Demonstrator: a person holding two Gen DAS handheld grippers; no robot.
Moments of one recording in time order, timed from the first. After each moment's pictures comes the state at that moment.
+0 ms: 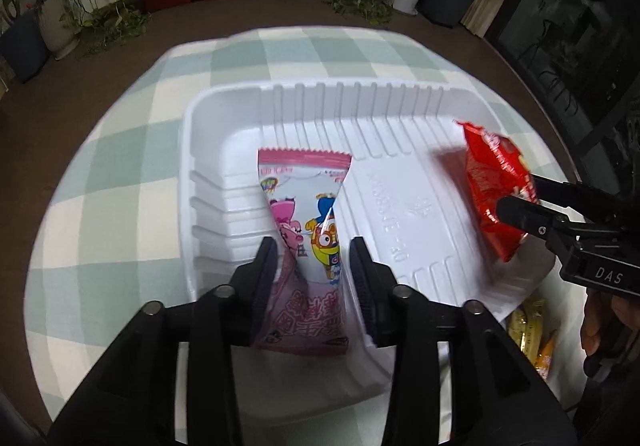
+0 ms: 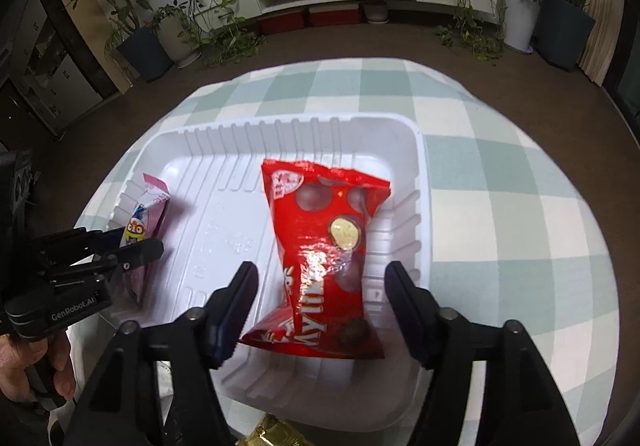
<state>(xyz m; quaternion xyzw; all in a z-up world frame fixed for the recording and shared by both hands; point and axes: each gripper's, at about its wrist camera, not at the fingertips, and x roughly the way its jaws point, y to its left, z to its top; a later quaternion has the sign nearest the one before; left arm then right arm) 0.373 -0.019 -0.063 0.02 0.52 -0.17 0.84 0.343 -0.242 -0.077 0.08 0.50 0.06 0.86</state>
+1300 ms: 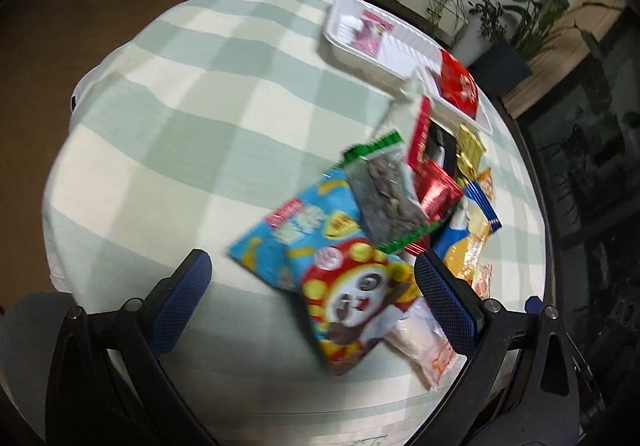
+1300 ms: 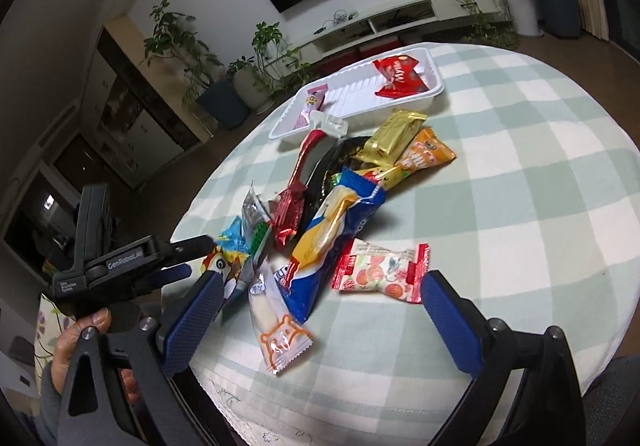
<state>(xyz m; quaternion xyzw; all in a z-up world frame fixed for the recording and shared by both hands) 0.059 0.063 -0.050 -0.16 0.52 -0.05 0.84 0.027 -0.202 -0.054 0.20 0.40 0.16 0.88</state>
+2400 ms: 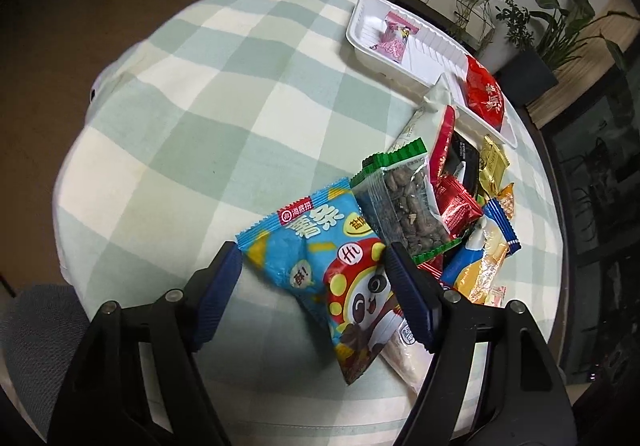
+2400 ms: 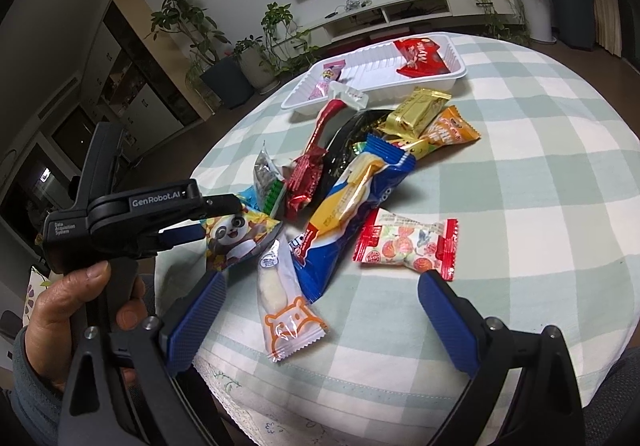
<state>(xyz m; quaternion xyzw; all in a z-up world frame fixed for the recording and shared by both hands) 0.080 0.062 -0.047 -0.16 0.53 0.00 0.83 0.021 -0.174 -0.067 0.17 0.43 0.17 0.87</state>
